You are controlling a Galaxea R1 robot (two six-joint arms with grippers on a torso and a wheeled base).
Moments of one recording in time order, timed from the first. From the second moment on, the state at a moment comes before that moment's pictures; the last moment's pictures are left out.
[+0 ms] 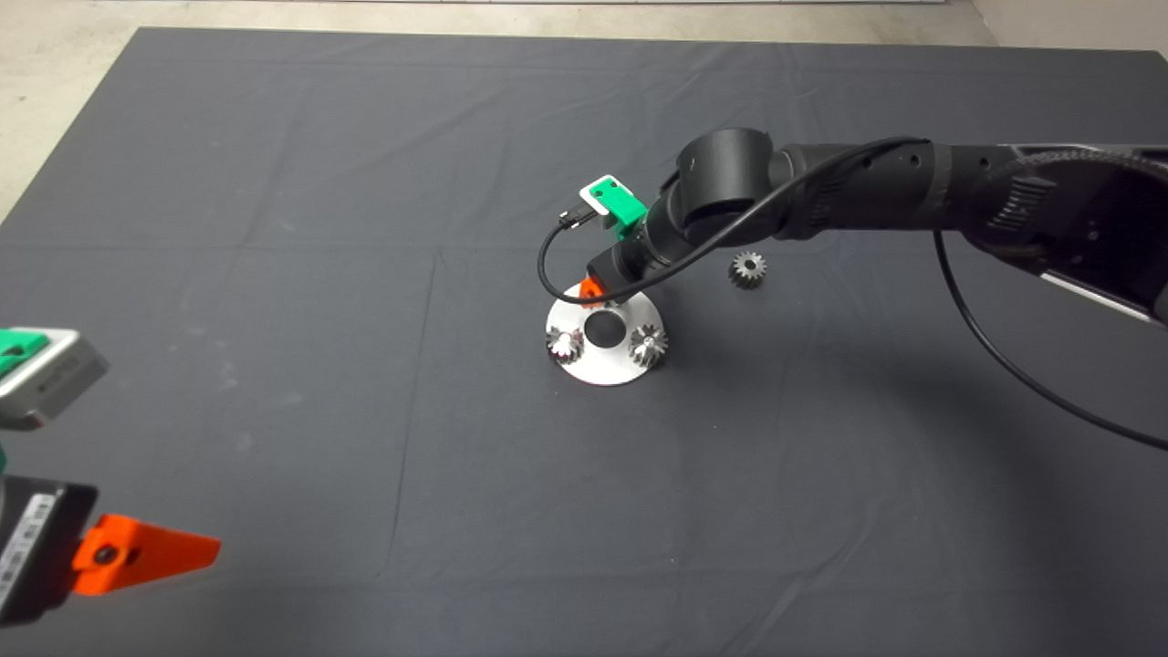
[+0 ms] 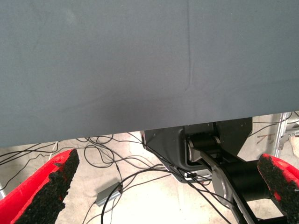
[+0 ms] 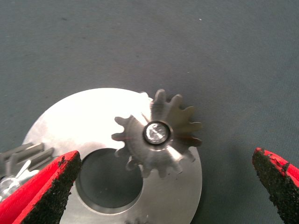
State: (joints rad) left arm -0.90 1.74 -0.29 -0.11 1.45 -1.36; right arm 0.33 2.83 -1.33 -0.67 -1.31 0.96
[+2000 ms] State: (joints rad) left arm -0.88 1.74 -0.29 -0.11 1.45 -1.36; right arm 0.27 2.85 -1.38 -0.79 -1.25 1.05
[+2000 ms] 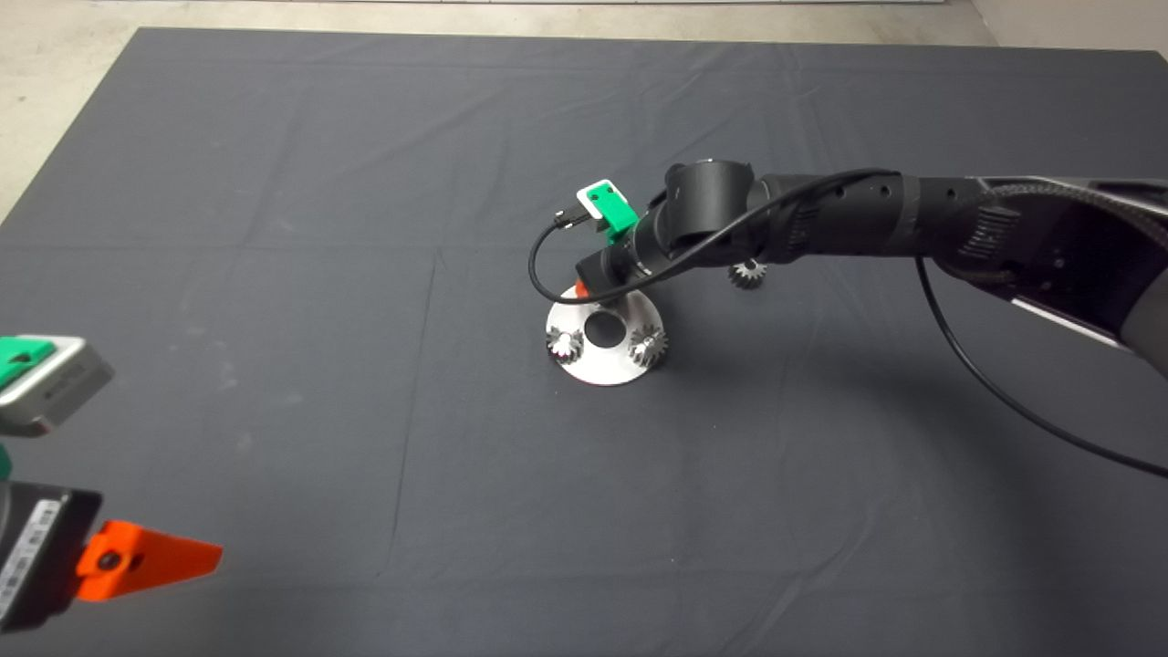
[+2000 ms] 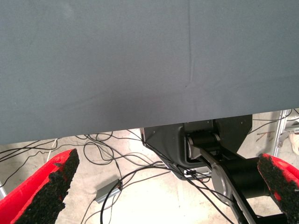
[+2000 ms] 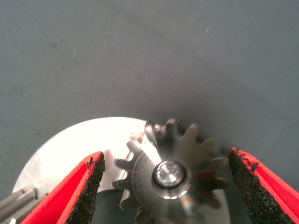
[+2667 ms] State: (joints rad) left arm -0.88 1.74 -0.29 -0.11 1.45 -1.36; right arm 0.27 2.86 -1.38 -0.79 -1.25 1.05
